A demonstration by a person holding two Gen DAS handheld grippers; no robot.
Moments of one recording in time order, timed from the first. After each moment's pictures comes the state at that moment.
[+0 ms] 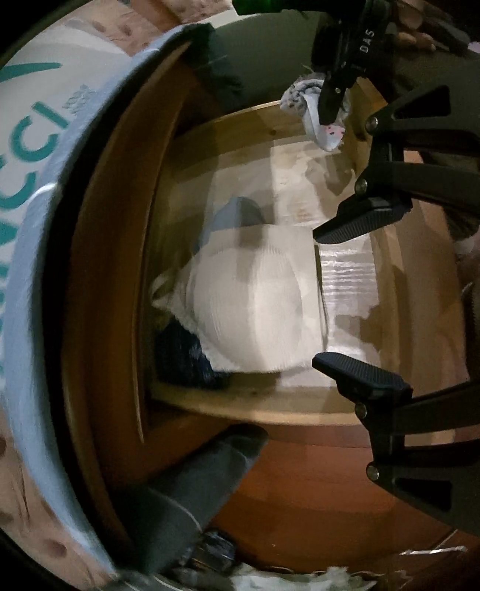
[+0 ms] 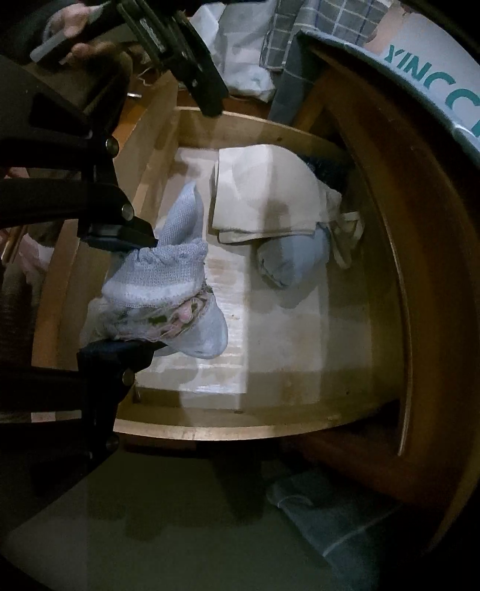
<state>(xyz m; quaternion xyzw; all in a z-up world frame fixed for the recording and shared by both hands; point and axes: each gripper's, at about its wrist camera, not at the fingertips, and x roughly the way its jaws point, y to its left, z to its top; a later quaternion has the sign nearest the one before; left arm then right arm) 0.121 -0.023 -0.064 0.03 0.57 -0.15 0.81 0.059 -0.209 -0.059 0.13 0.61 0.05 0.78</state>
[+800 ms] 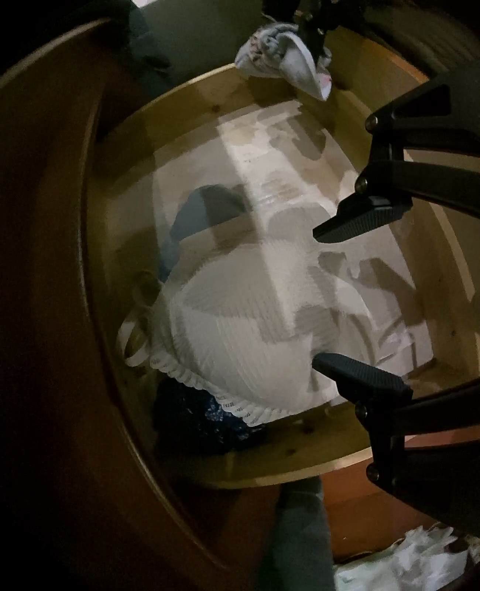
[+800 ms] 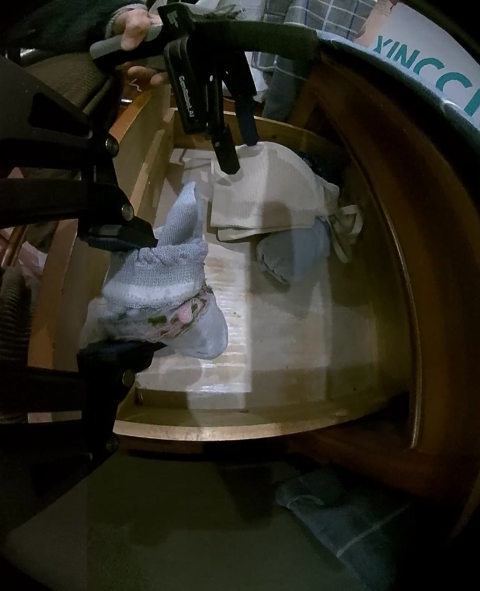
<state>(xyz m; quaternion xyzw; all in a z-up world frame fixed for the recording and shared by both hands) 0.171 -0.059 -0.113 0.17 0.61 -0.23 0.74 0.060 -0.211 -0.060 0.14 0.61 0.05 0.78</state>
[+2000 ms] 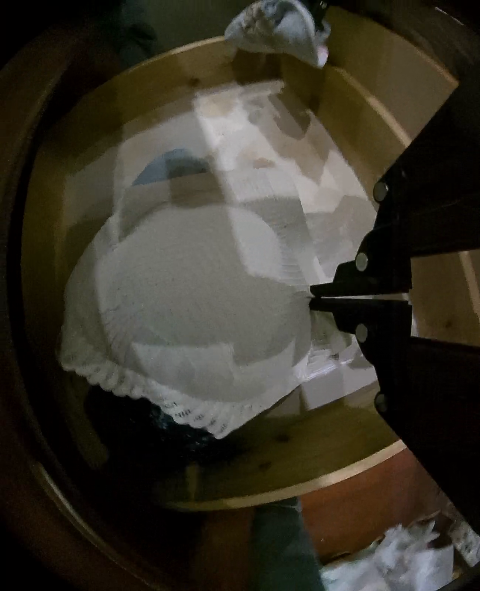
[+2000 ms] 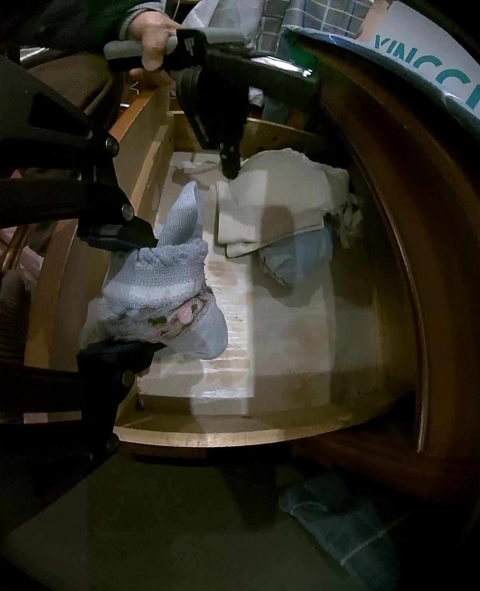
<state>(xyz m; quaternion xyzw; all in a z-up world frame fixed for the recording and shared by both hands) 0.175 -0.037 -0.131 0.16 0.67 -0.21 0.70 0.060 -0.212 -0.059 0.15 0.61 0.06 0.77</state>
